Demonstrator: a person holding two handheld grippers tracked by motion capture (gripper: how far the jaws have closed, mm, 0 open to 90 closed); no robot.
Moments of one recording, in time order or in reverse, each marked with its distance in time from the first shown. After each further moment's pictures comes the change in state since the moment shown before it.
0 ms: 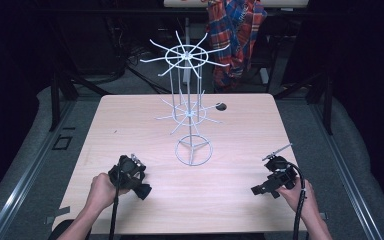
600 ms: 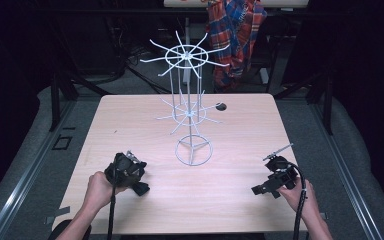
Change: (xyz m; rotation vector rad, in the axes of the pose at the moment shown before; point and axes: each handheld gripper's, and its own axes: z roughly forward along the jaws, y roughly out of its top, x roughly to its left) left arm 0.004 -0.003 -0.017 -0.090 -0.002 -0.014; right arm -0.001 -0.001 -0.001 -0.003 -0.005 0.001
